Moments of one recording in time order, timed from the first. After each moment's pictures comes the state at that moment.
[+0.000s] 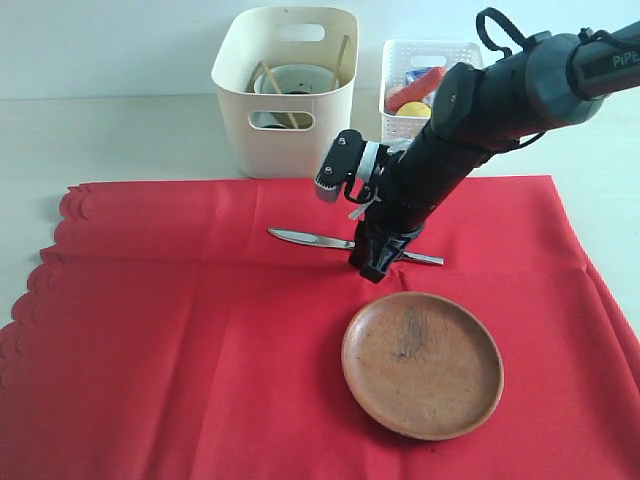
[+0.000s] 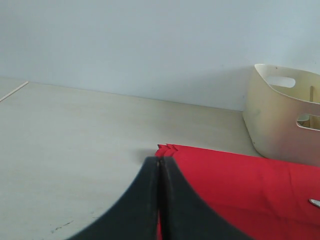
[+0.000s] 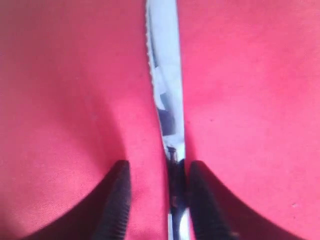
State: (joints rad) left arm 0.04 0.01 0.00 -0.07 0.20 -0.05; right arm 0.43 2.11 -1.26 0.48 0.59 -1.15
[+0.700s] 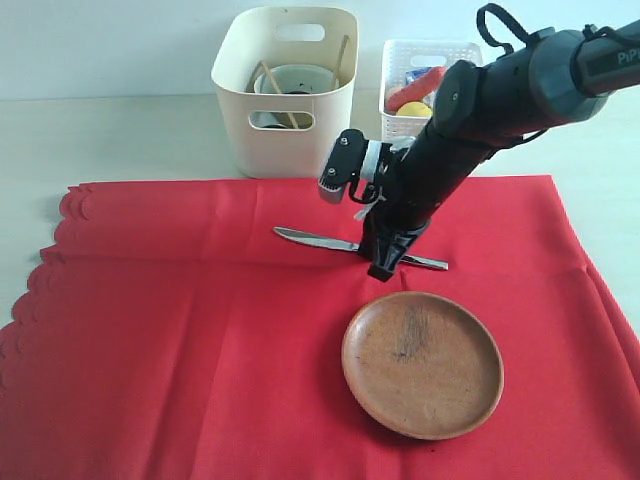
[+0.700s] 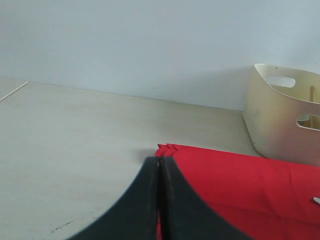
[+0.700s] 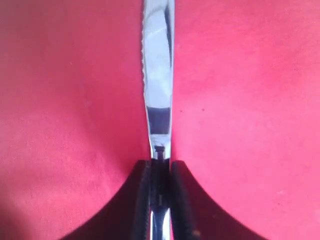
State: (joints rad) left arm 0.04 0.01 0.00 -0.07 0.20 -0.05; right arm 0.43 2.09 -1.26 0.44 0.59 -1.15
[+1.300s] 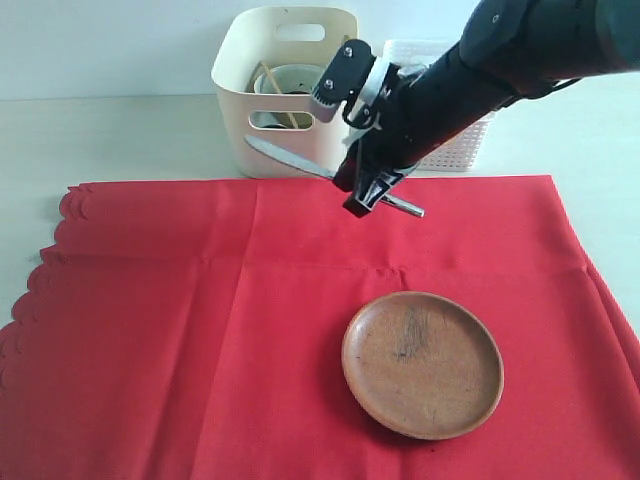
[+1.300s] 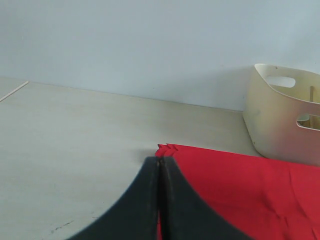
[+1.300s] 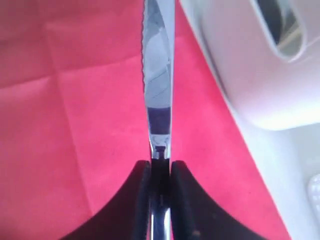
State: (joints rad) left arm 0.04 0.01 0.00 -0.07 0.20 -0.05; right arm 0.43 1.92 -1.26 0.66 0.54 -1.22
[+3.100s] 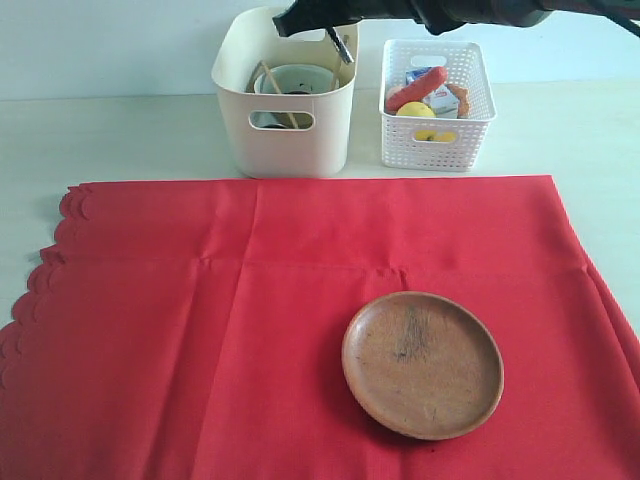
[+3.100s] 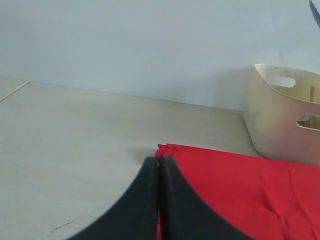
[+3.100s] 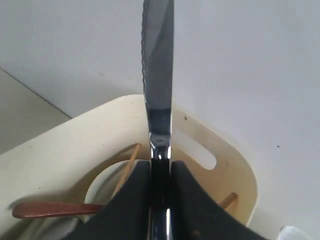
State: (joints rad) left arm 0.04 0.01 0.00 -0.07 0.20 -0.05; right arm 0.43 2.22 -1.81 0.99 0.10 -1.23
